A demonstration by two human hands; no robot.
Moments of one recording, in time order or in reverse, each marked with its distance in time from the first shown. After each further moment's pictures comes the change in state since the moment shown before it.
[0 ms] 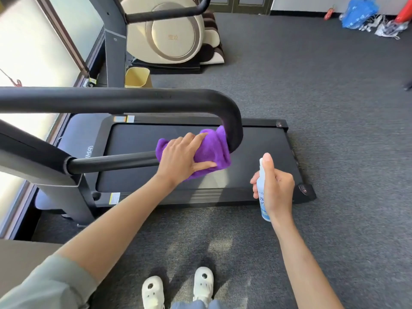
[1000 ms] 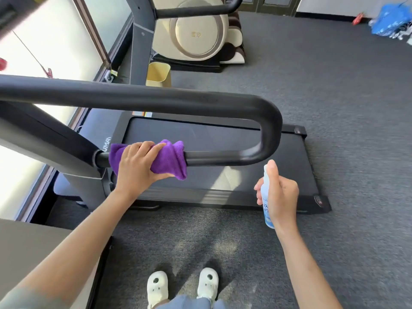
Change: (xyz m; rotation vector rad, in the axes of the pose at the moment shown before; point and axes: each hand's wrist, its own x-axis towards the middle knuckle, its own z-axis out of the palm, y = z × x) left_hand -0.090 -0.125 -0.027 0.136 0.106 -0.168; right_hand -0.008 0.001 0.049 -0.021 -0.093 -0.001
